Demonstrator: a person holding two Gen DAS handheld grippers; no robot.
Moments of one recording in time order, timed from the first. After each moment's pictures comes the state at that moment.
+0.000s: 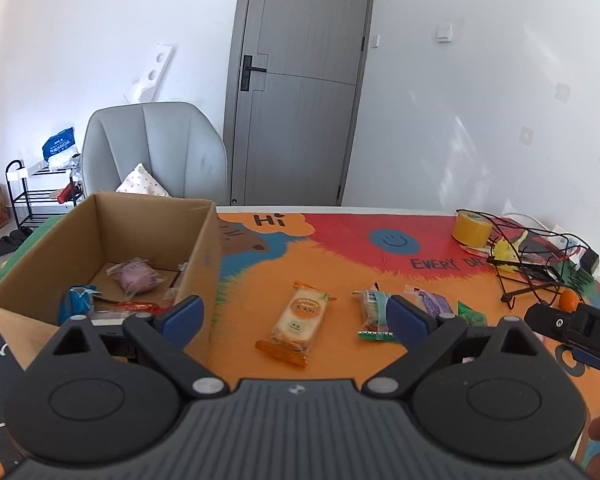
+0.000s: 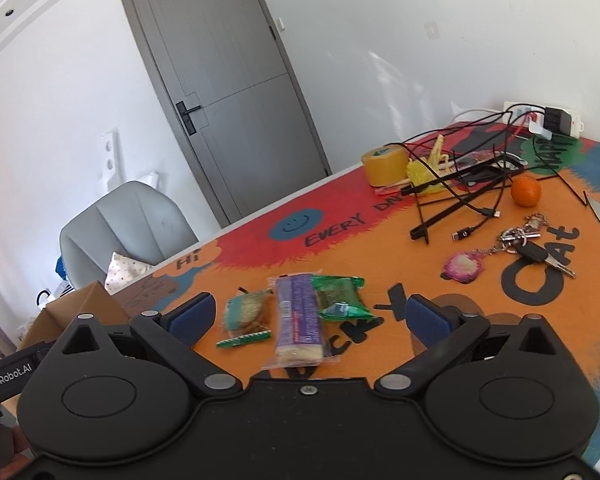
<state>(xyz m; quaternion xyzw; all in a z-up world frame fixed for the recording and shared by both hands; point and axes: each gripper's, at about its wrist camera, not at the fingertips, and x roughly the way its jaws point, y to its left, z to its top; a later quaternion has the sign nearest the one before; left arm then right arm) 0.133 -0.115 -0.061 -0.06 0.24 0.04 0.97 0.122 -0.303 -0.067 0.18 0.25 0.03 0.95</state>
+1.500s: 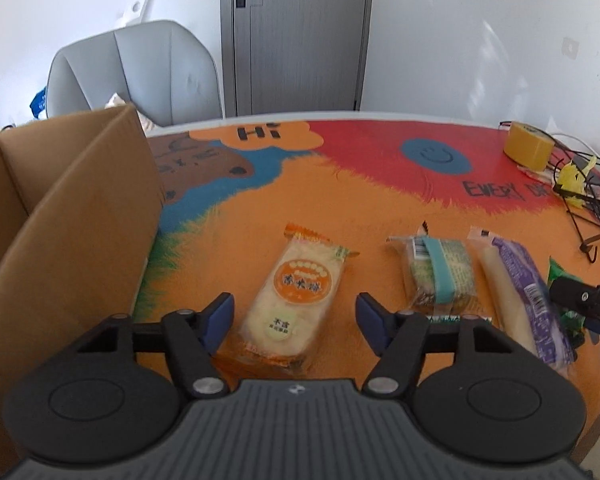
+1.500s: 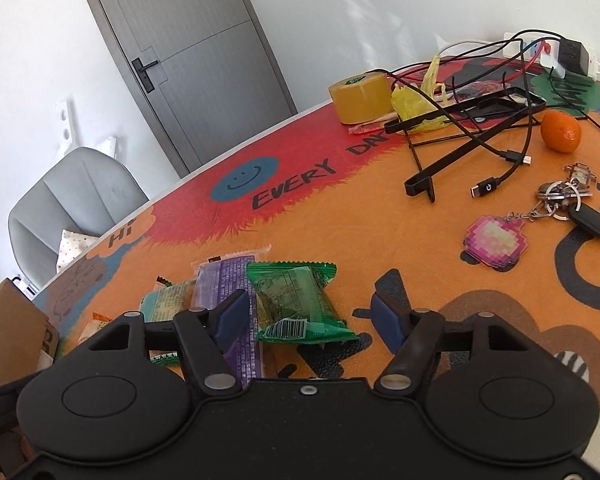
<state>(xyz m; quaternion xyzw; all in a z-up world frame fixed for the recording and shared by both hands) 0.257 -0.127 -0.139 -0.04 0.37 0.05 0.93 0.219 -0.303 -0.125 0.19 0.32 0.00 0.93</state>
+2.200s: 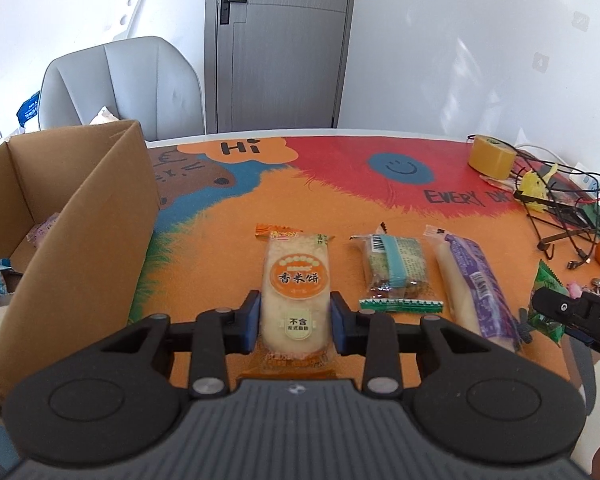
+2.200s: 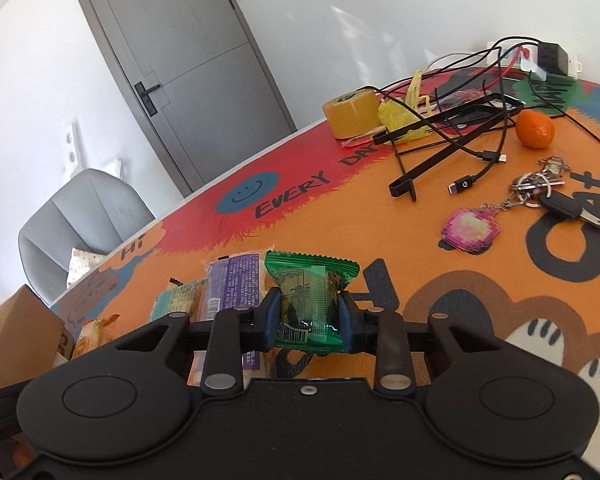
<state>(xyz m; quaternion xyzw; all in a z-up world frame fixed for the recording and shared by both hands) 0.214 -0.135 -0.117 -0.04 0.34 0.02 0.94 0.179 -0.310 -0.118 0.21 0.29 0.00 0.93</state>
